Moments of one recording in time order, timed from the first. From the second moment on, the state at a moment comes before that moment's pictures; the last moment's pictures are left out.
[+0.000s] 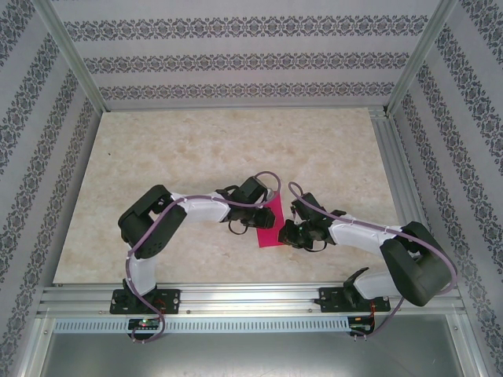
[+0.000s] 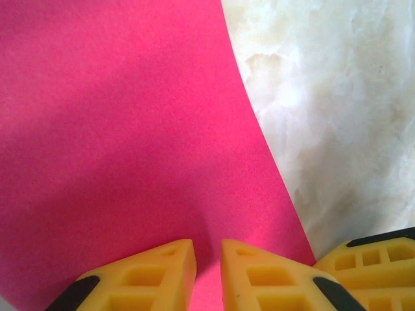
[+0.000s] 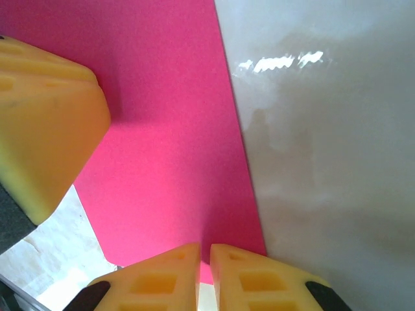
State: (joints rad) left arm -0.83 1.92 1.09 -0.16 0.33 -0.64; right arm 0.60 1.36 0.50 -0.29 -0.36 0.81
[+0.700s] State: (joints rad) left arm -0.66 1.91 1.09 -0.18 0.30 -0.57; right arm 0.60 1.38 0.52 -0.30 -0.35 0.79
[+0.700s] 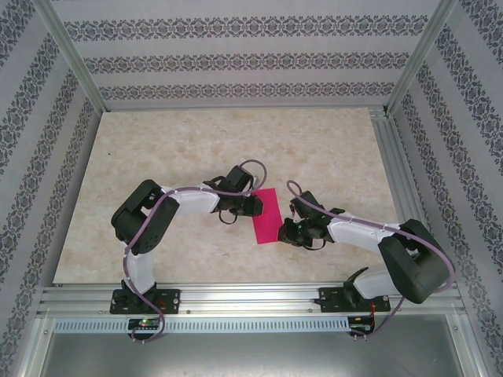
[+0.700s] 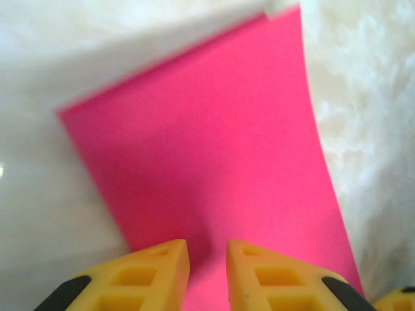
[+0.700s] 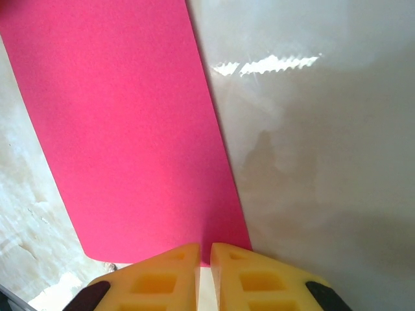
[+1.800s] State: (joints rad) left arm -0.65 1.68 0.96 -0.18 0.37 -0.62; right arm 0.53 1.23 0.65 -0.47 -0.39 0.71
